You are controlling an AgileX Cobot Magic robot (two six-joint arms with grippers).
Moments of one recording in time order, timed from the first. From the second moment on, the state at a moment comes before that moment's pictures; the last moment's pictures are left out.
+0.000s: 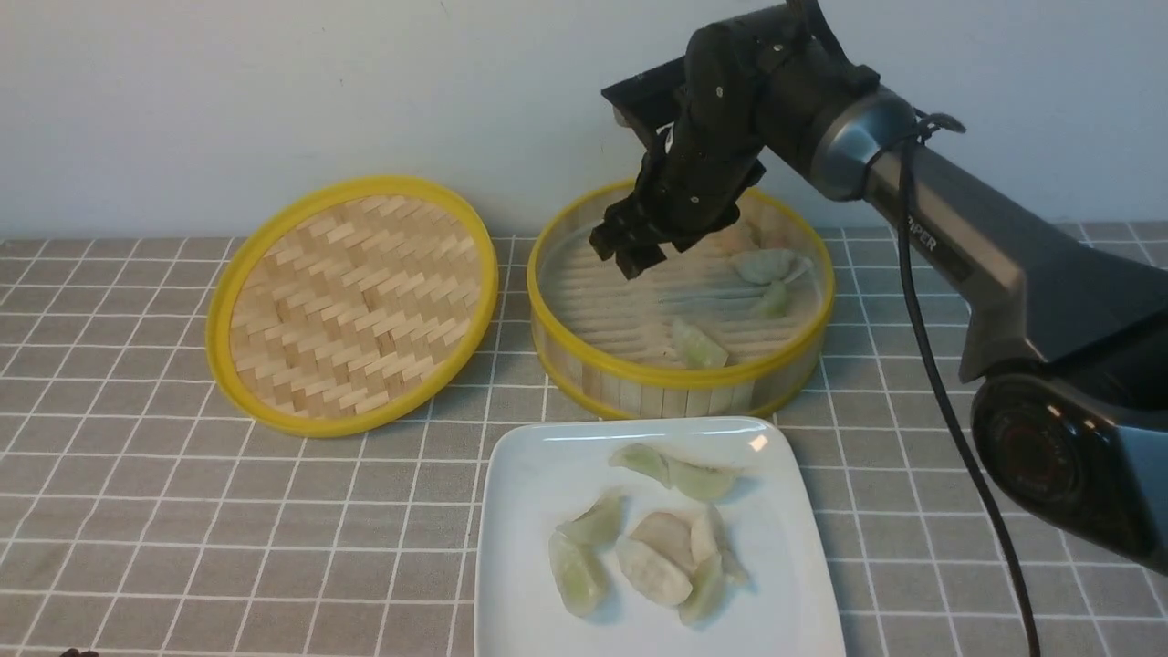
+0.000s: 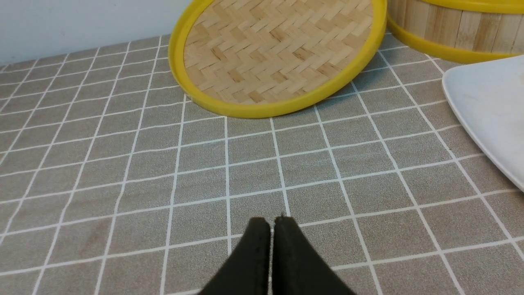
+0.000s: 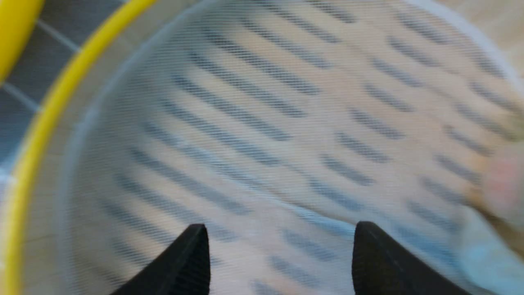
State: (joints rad) right arm 0.46 2.48 -2.48 -0.04 1.25 -0.03; left arm -0.06 -0.01 0.03 -0.13 0.38 0.21
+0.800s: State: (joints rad) right arm 0.33 2.49 -2.30 -0.10 1.24 0.18; left arm -0.06 -0.01 0.03 -0.13 0.38 0.21
